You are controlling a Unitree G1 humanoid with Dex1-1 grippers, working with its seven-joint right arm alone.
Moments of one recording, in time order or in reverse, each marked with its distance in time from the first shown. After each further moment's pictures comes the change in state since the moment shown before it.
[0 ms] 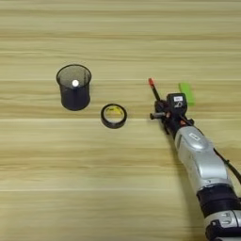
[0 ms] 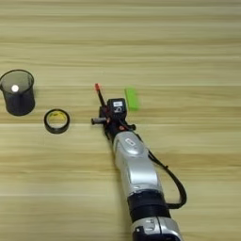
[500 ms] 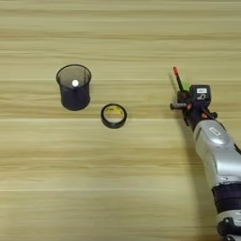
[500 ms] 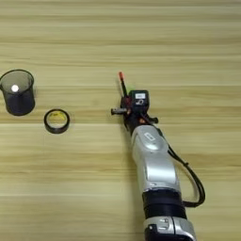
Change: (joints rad) arm 0.000 -0.065 -0.101 -0.099 0.002 0.007 -0.033
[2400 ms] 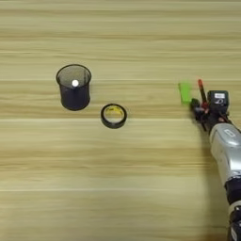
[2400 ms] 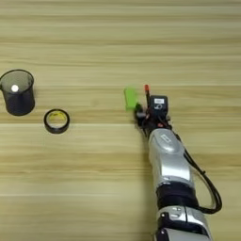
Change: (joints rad) arm -0.054 -0.065 -0.068 0.212 0.013 -0.087 0.009
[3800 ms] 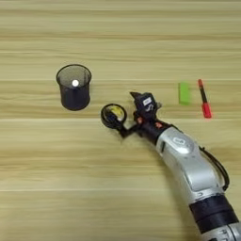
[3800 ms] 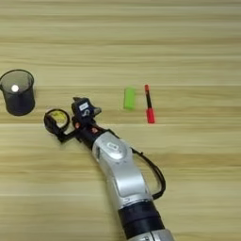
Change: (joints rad) arm 0.138 0.130 0.391 -0.322 0.012 0.016 0.340
